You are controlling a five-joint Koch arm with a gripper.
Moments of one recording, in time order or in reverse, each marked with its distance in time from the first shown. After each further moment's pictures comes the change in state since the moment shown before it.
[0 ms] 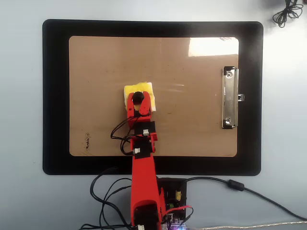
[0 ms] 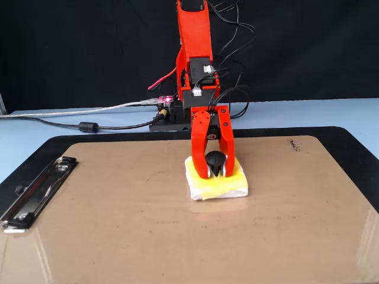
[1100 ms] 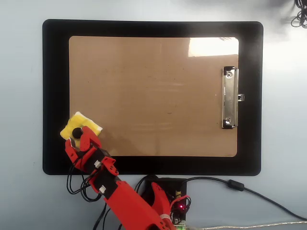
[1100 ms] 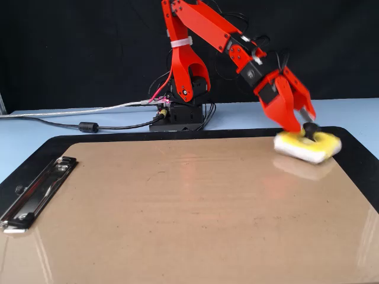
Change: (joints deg) arm -43.4 16.7 -3.3 21.1 -9.1
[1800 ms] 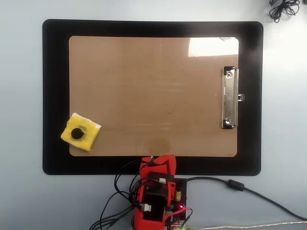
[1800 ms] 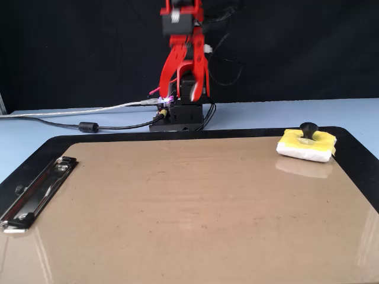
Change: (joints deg) arm 64.2 21.8 -13.1 77.8 28.8
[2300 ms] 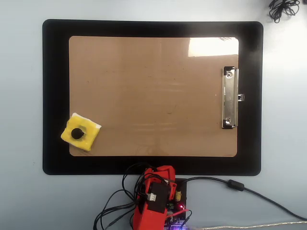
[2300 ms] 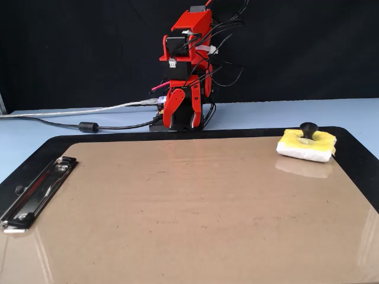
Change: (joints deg) arm 6.2 2.8 27.2 -7.2 4.0
